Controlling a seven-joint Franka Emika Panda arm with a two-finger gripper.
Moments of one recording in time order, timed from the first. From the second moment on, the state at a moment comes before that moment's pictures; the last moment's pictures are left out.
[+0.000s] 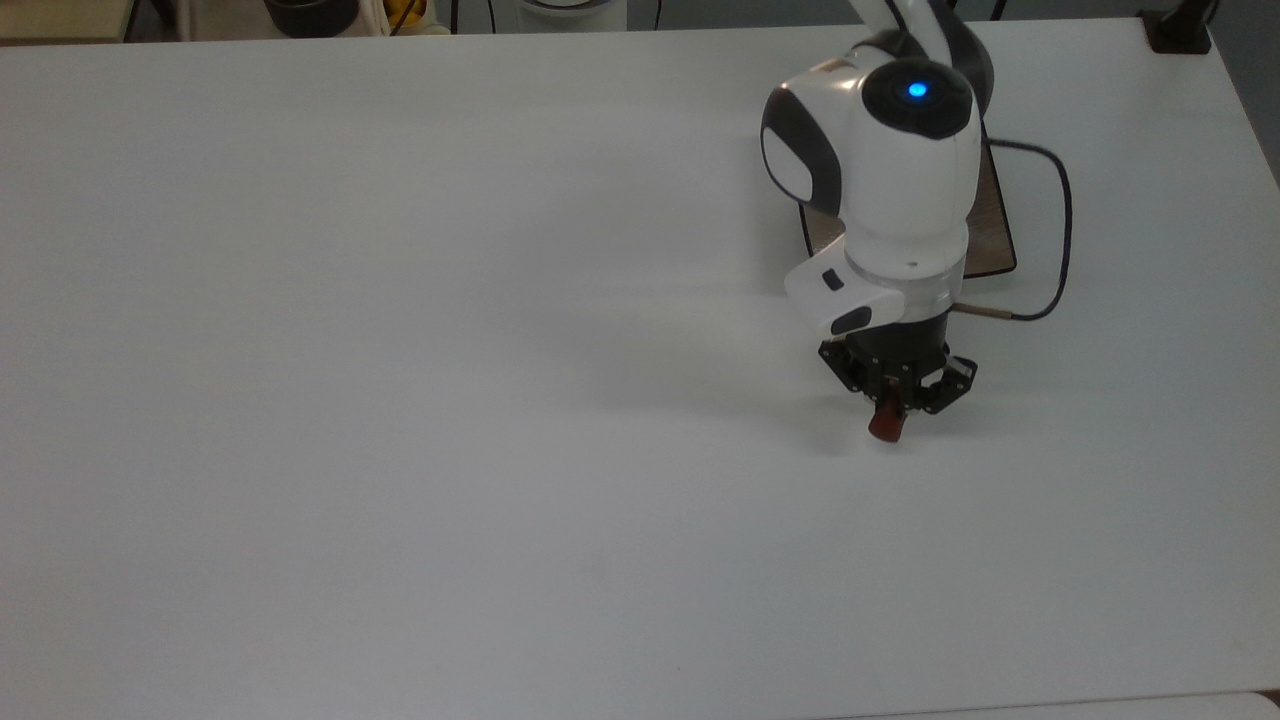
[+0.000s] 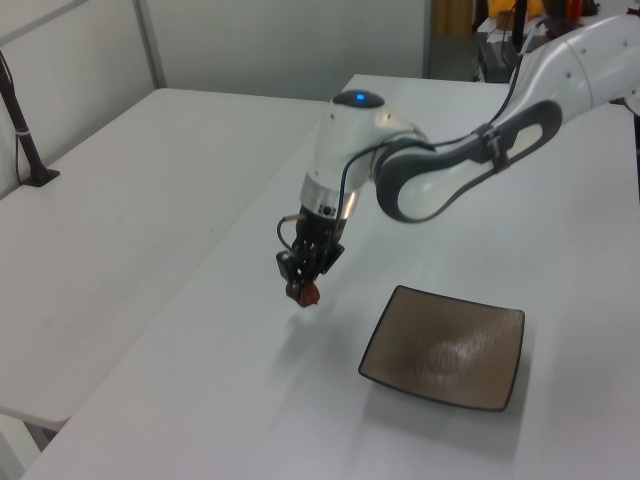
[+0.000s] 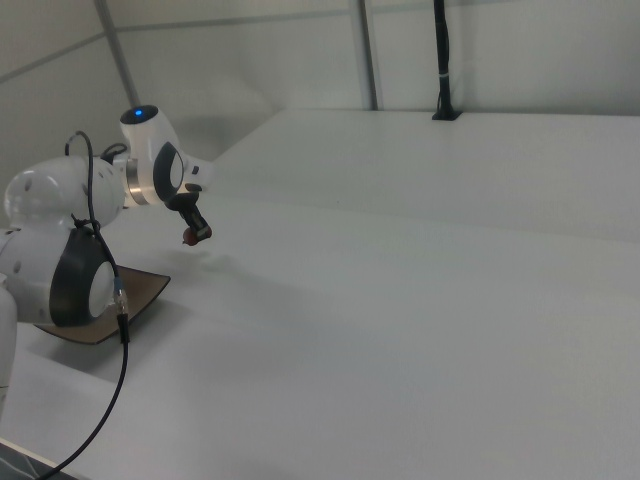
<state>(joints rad) 0.26 0.82 0.34 -1.17 -0.25 2.29 0.96</state>
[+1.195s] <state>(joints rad) 0.28 0.29 0.41 -1.84 -0.13 2.14 0.74</state>
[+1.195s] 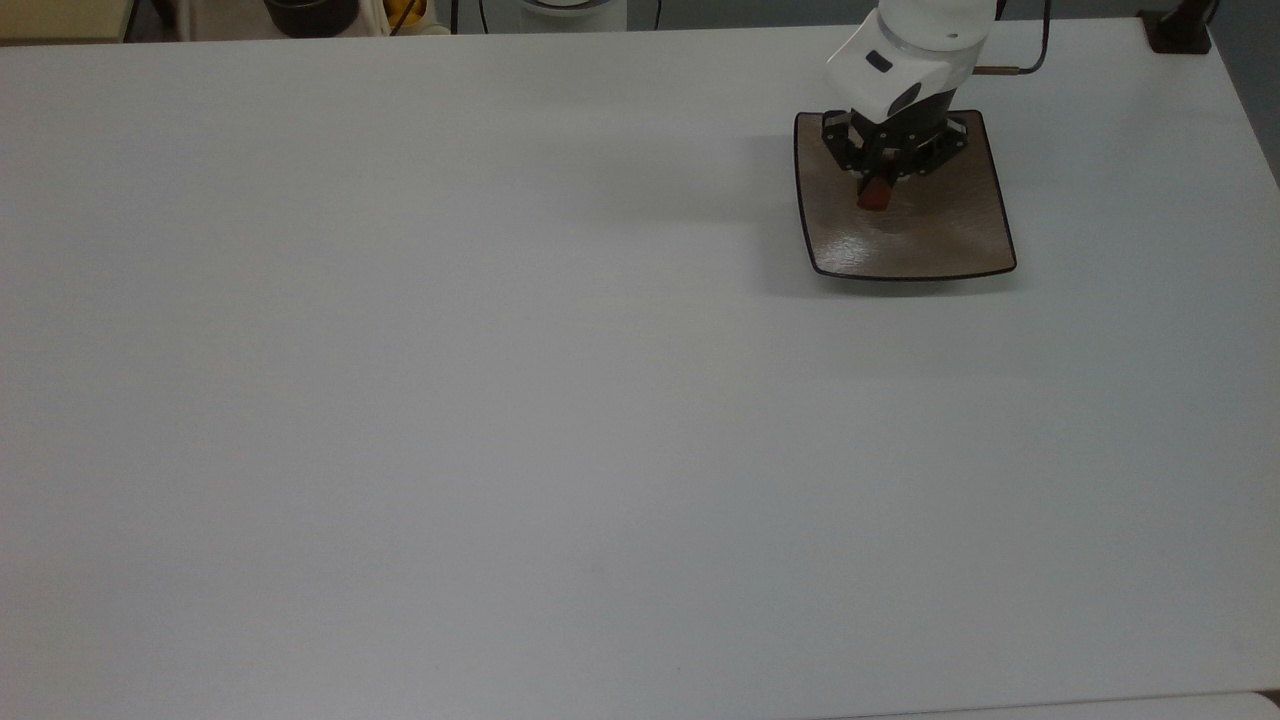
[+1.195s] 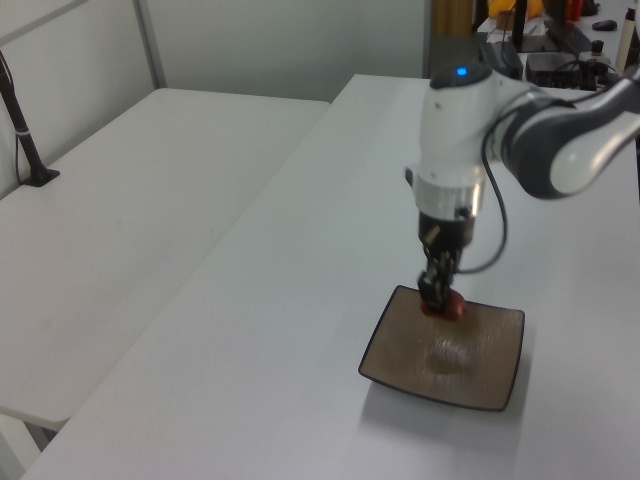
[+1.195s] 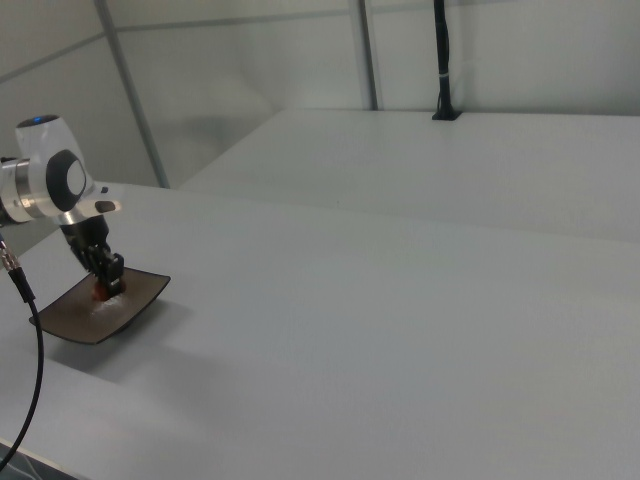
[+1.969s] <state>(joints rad) 0.28 0.28 0.42 -1.88 -0.13 2.14 0.74</state>
